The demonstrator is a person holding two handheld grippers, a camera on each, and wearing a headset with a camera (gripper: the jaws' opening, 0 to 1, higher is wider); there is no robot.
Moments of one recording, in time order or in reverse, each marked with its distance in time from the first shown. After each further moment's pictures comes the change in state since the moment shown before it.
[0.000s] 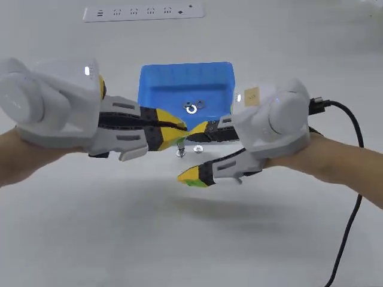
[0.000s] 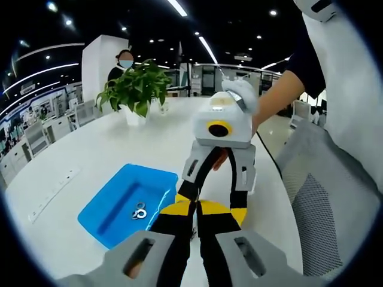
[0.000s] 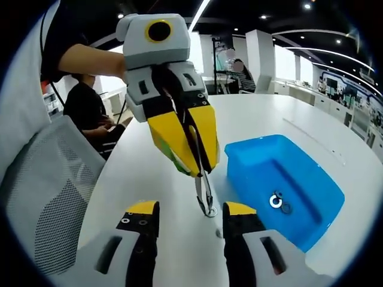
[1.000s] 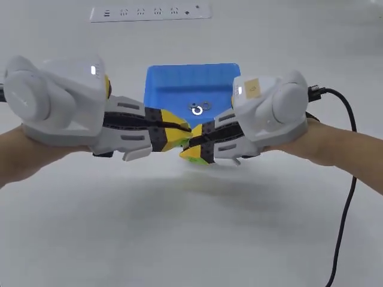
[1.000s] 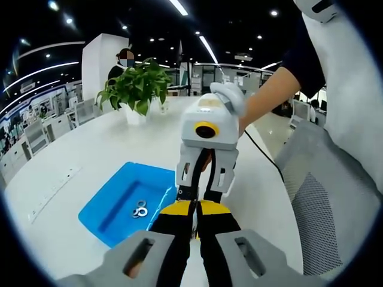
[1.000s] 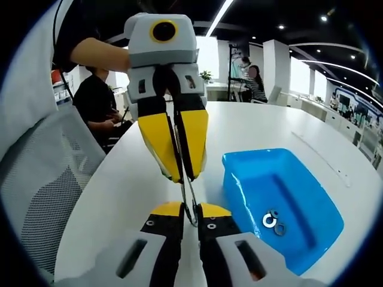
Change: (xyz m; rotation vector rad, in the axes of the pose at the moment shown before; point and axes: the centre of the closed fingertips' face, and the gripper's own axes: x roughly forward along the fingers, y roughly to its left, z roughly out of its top) left arm 0.000 0.002 0.000 -0.001 0.011 0.000; right arm 0.009 -0.010 0.008 -0.121 -0.029 0.062
